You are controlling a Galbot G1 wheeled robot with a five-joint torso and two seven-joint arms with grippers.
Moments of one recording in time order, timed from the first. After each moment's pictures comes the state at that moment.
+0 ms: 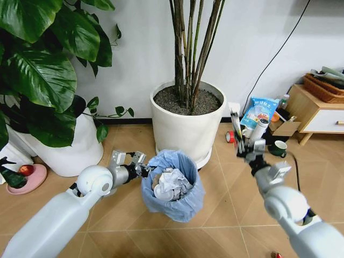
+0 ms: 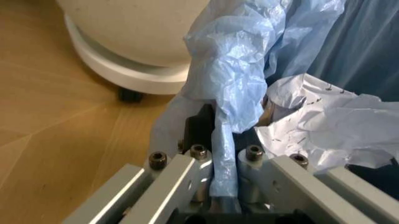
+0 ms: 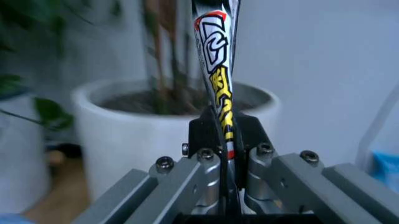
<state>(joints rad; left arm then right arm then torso) 0.82 -0.85 -0.01 -1.86 -0.90 0.74 0.05 -1.24 0.84 0.42 2.14 0.63 -0.04 0.12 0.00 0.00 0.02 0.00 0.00</state>
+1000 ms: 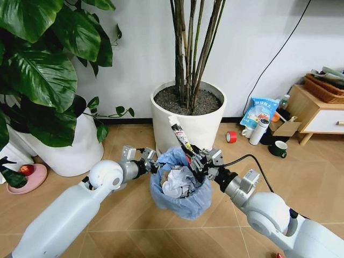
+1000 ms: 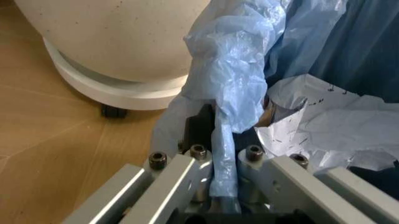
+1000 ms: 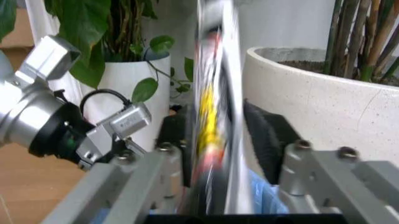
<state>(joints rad) 0.75 -0.90 0.06 -1.83 -0.90 0.74 0.04 -1.14 0.74 0.05 2.18 0.59 -0.04 0.05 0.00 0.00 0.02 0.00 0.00</state>
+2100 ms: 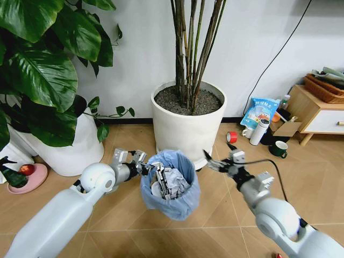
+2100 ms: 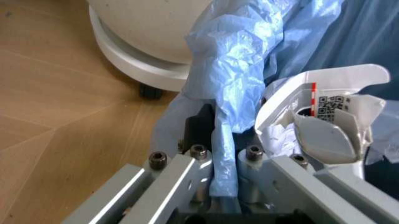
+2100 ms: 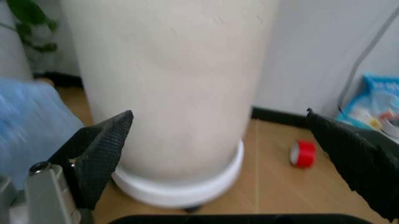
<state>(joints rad) 0.82 -0.86 -0.03 -1.81 -0.86 0.74 0.06 -1.50 0.85 0.46 2.08 0.55 -0.06 0.13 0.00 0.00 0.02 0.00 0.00</state>
